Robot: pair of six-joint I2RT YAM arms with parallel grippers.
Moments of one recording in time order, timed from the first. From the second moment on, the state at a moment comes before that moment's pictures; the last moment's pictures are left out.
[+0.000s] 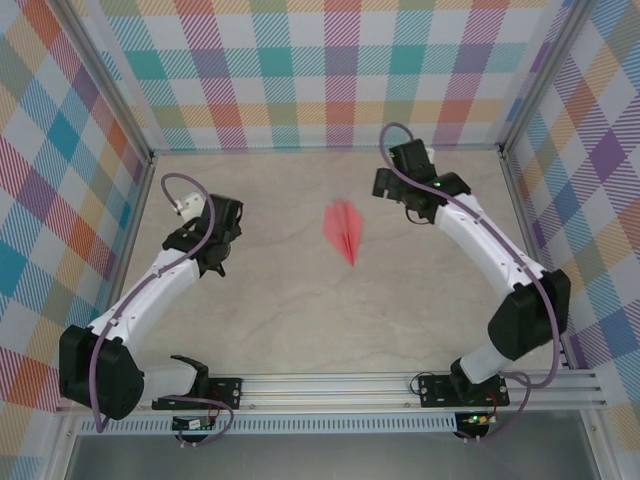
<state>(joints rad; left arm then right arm) -0.33 1.24 0.98 -0.64 -0.68 -0.71 0.42 1.55 1.44 -0.73 0.37 0.52</state>
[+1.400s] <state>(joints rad) -0.08 1.56 0.38 0.68 -0.17 -0.13 0.05 1.49 0.45 0.58 0.08 0.08</state>
